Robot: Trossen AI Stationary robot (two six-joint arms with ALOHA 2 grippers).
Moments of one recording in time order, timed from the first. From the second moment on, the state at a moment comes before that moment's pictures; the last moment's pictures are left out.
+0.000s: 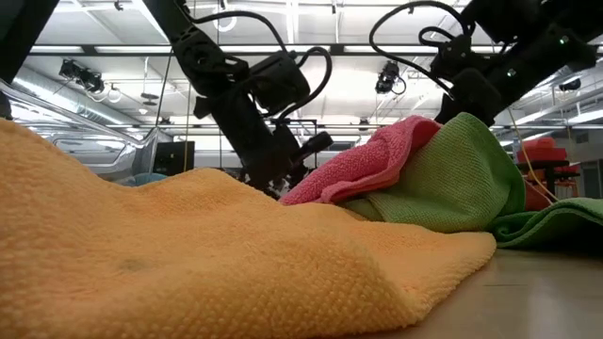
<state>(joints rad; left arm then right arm) 0.11 1.95 1.03 -0.01 -0.12 1.62 0.07 1.08 0.43 0.00 0.43 0.23</state>
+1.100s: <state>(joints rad) 0.07 1.91 1.47 -1.10 -0.07 1.31 0.07 1.25 0.41 0.23 0.39 0.18</state>
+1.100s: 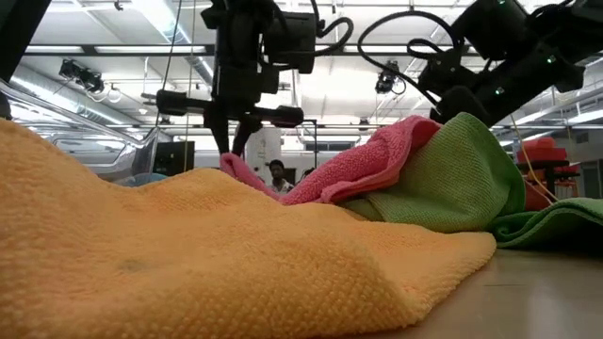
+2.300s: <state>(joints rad) 0.12 2.11 1.73 -1.11 -0.02 1.37 0.04 1.25 0.41 0.27 0.36 0.12</state>
